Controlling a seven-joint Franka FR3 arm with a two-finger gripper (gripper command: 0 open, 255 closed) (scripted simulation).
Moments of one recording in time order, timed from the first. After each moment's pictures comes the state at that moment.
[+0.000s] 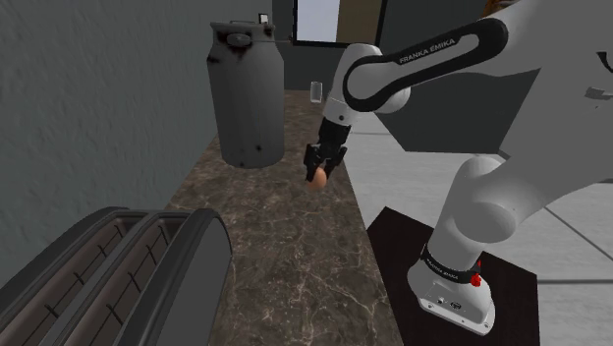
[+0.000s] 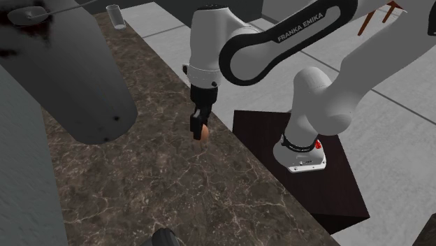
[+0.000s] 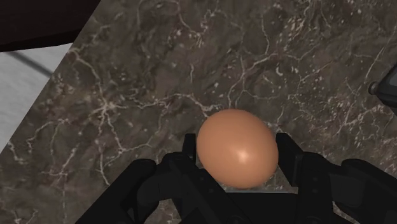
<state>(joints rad) 0.13 -0.62 0.01 -2.72 0.33 2.22 0.14</state>
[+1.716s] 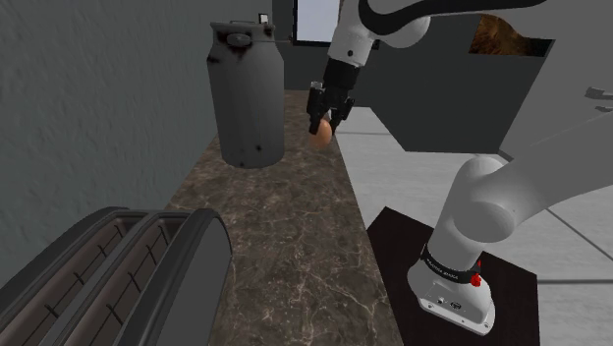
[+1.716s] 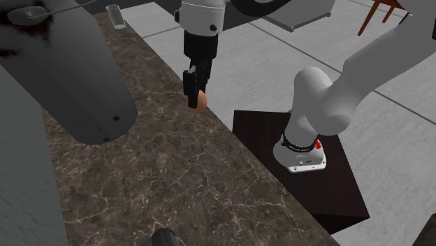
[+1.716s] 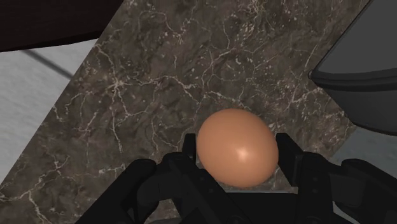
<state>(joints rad) 0.10 -0.69 0.00 -2.42 0.27 1.85 0.24</state>
